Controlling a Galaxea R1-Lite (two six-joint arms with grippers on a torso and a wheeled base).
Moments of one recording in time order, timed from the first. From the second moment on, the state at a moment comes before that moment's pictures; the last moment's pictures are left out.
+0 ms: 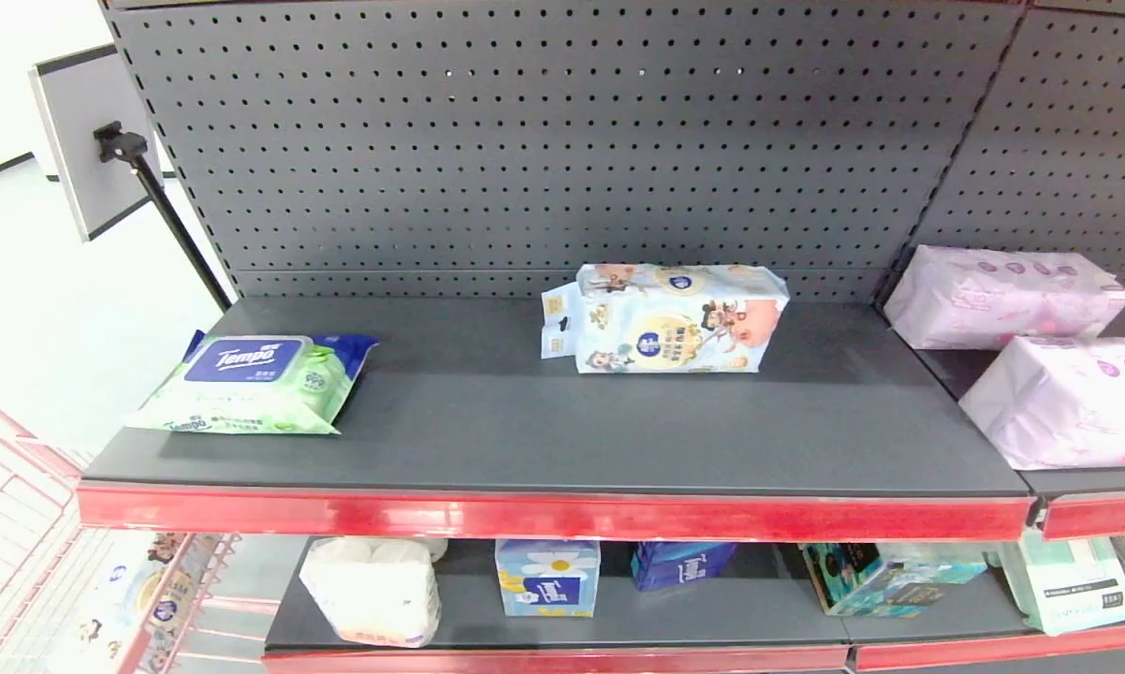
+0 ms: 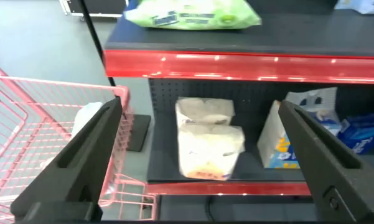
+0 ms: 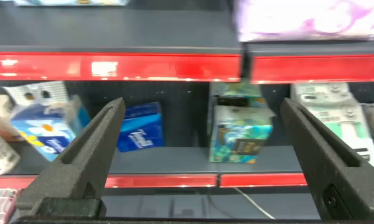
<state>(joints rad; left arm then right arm) 0.00 0.00 0.00 0.00 0.01 0.01 0.00 0.00 0.00 0.00 -0.02 0.00</state>
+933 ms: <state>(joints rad) 0.00 0.00 0.00 0.00 0.01 0.01 0.00 0.00 0.00 0.00 -0.02 0.00</state>
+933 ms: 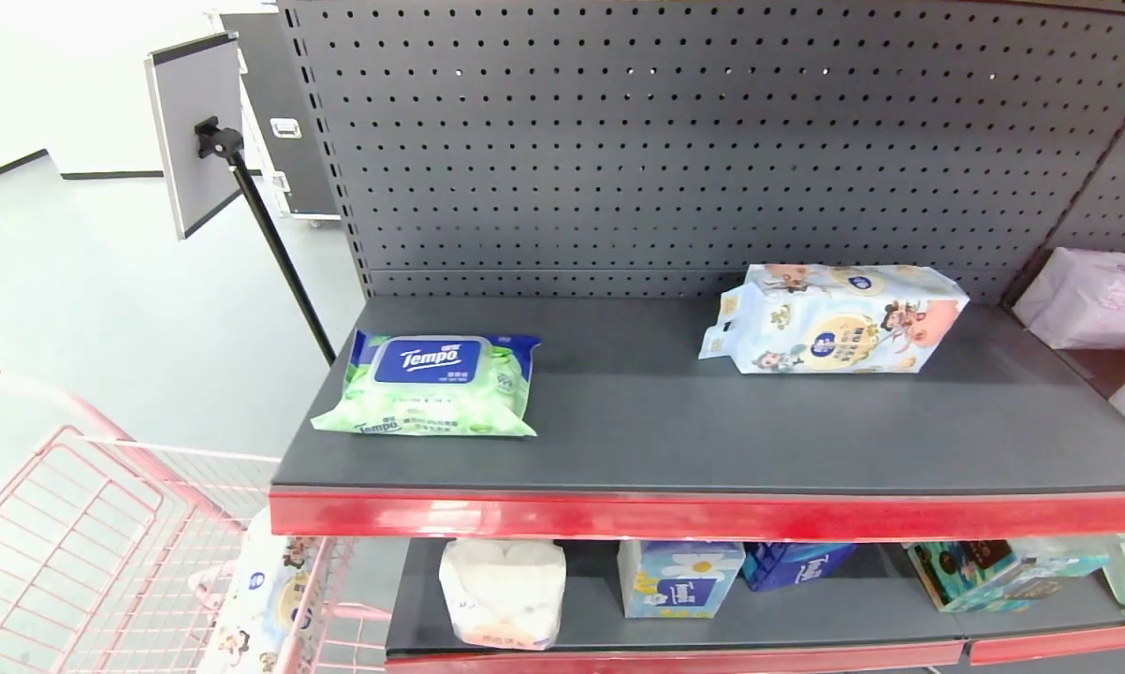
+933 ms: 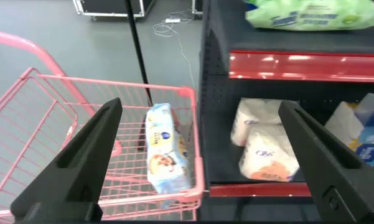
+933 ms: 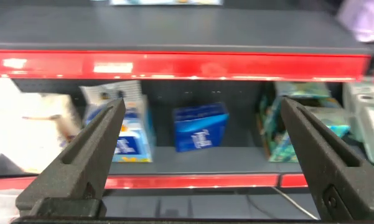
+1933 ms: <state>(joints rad) 0.00 0.00 0.00 0.00 0.01 0.01 0.00 0.00 0.00 0.00 -0.02 0.00</state>
